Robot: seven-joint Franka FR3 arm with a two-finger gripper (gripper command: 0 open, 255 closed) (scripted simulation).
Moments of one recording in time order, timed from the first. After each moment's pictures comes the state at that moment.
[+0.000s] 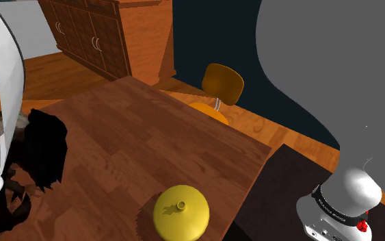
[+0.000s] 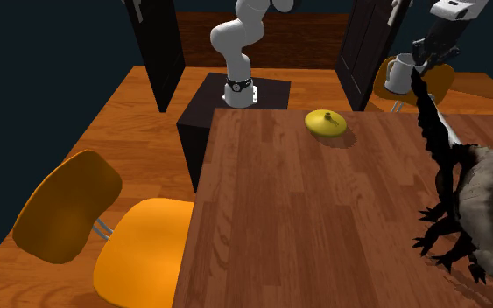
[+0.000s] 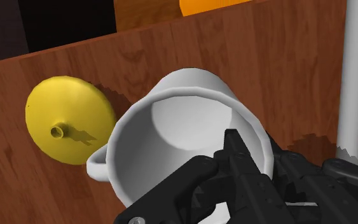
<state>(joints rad) 0.89 0.62 0.57 -1.04 -0.32 1.50 1.42</state>
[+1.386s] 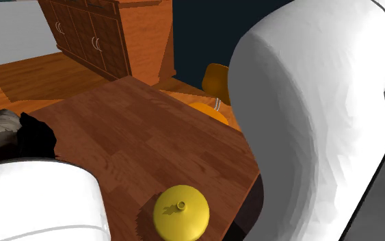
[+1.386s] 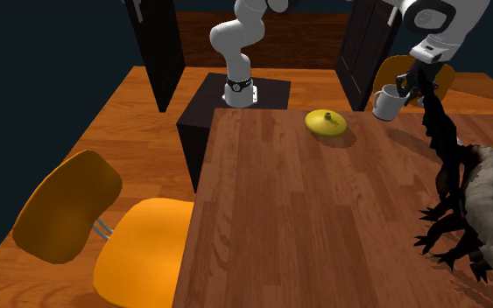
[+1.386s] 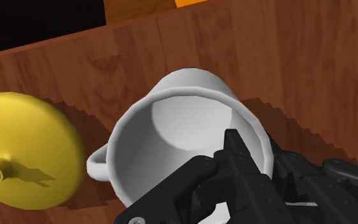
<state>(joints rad) 0.83 0.61 0.56 -1.34 -0.33 1.79 1.46</state>
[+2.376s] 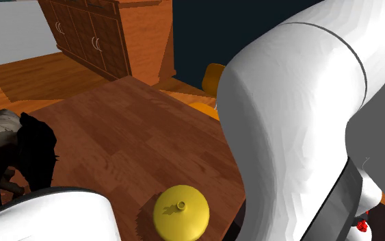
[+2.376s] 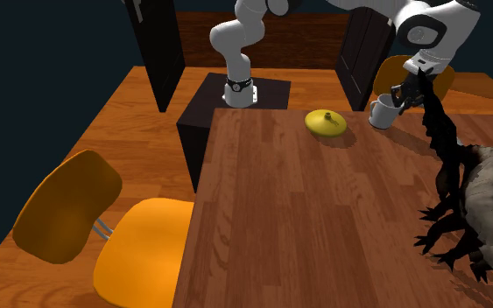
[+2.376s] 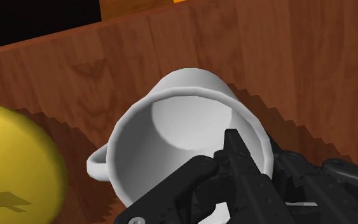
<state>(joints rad) 0.83 0.64 0.55 -1.41 -0.34 1.88 1.47</state>
